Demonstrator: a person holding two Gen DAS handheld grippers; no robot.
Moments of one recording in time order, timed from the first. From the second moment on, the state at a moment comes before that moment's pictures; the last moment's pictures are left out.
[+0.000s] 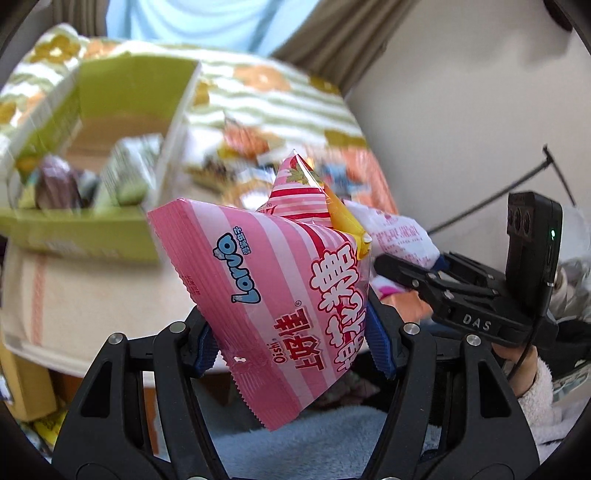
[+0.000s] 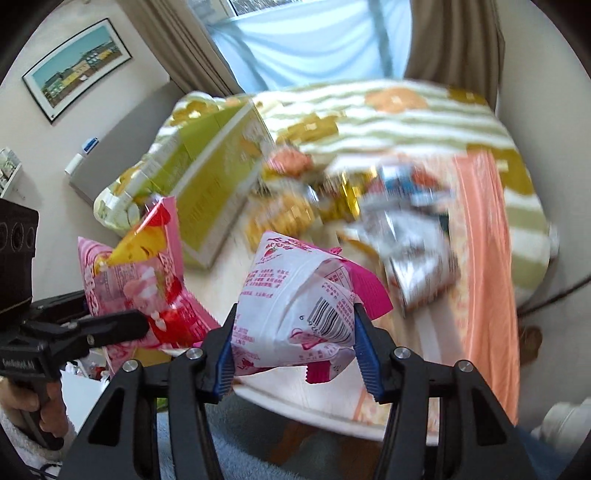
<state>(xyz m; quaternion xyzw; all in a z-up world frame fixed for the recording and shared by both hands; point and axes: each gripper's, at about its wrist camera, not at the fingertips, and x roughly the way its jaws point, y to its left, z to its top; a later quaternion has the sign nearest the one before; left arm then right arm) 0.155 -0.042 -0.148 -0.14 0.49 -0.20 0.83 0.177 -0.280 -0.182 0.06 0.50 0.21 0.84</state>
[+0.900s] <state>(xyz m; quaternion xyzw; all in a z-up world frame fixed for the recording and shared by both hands) 0.404 0.166 -0.192 -0.08 0.57 -0.16 0.80 0.342 -0.063 -0.145 0.06 0.48 0.19 0.85</state>
